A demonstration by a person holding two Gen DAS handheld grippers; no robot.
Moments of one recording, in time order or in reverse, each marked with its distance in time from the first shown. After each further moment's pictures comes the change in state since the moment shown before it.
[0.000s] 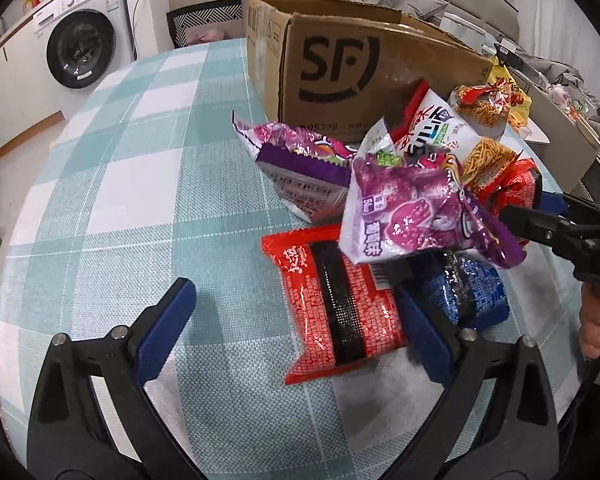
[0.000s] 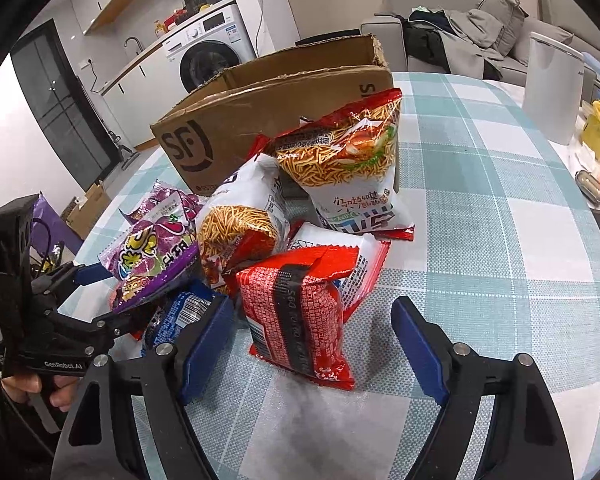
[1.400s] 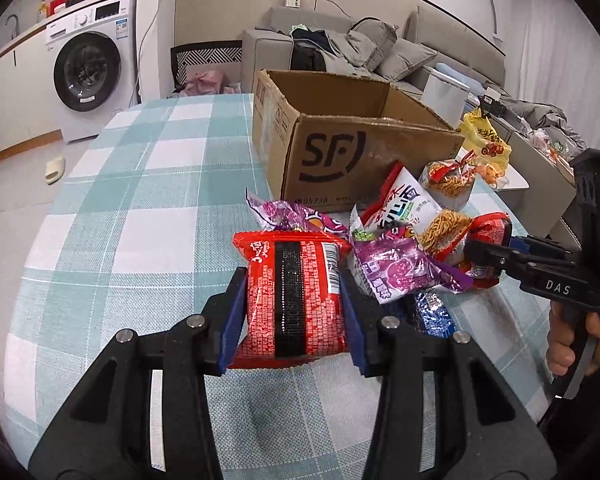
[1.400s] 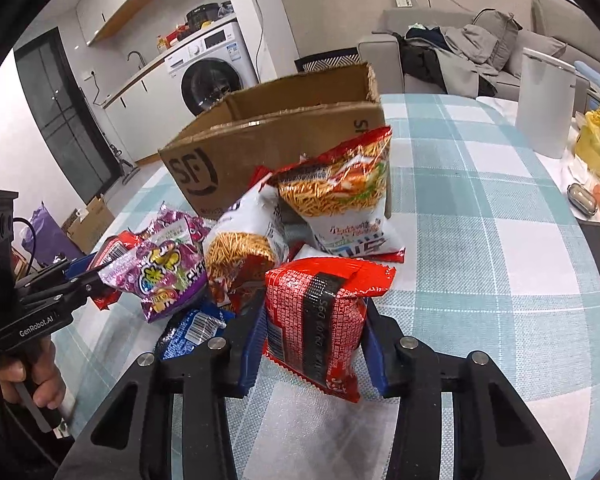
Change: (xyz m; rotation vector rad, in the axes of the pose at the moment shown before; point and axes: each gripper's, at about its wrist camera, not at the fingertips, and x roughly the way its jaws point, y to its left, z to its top) left arm -0.060 0.011 0.007 -0.041 -0.190 -0.058; right arm -0.019 -0.002 0.004 0.006 -0.080 0.002
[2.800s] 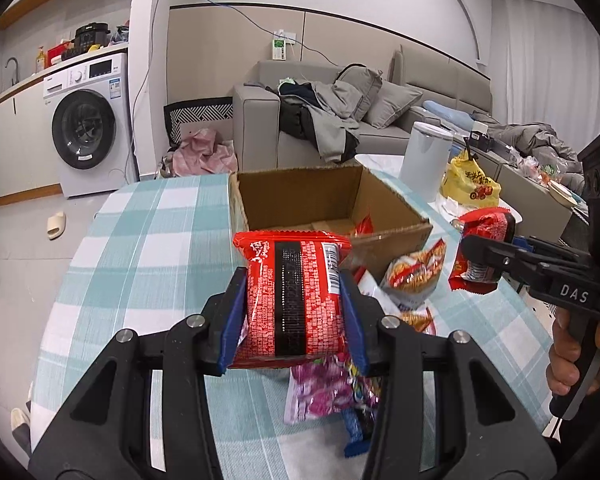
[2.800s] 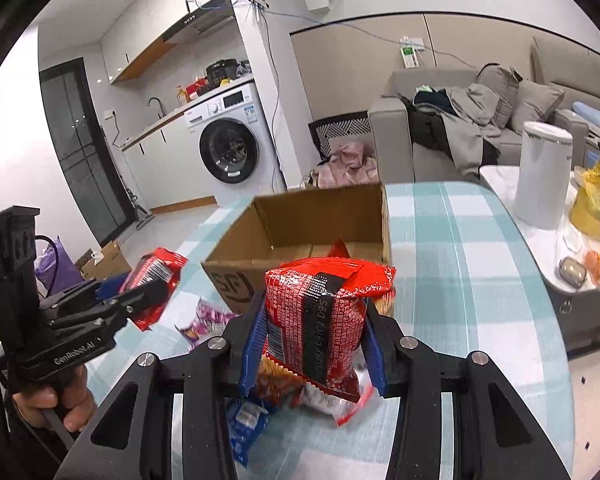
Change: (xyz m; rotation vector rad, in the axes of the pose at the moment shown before) left arm -0.036 -0.045 0.071 0.063 -0.189 0.006; right arm -0.066 0.017 0.062 -0.029 -0.224 0.040
